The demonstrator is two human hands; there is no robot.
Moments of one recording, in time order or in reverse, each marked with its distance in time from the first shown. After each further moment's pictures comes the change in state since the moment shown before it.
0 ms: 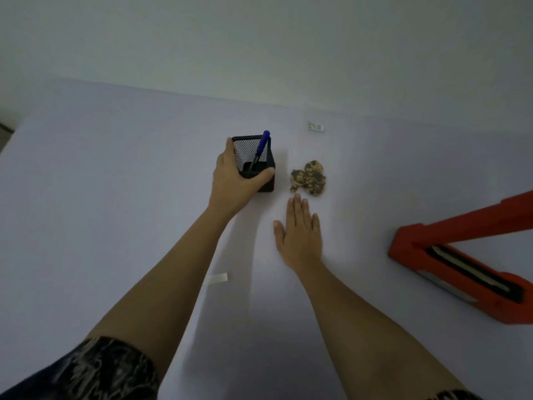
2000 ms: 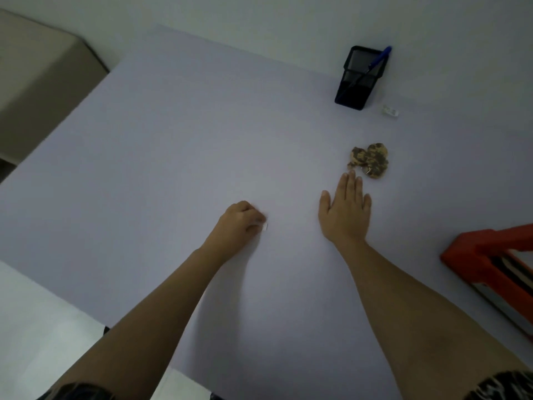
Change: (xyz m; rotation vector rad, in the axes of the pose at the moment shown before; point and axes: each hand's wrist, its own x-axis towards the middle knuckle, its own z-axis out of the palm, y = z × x) left_hand -0.150 -0.125 -0.024 0.480 -0.069 0.188; right_hand 0.000 0.005 0.016 -0.081 0.133 -0.076
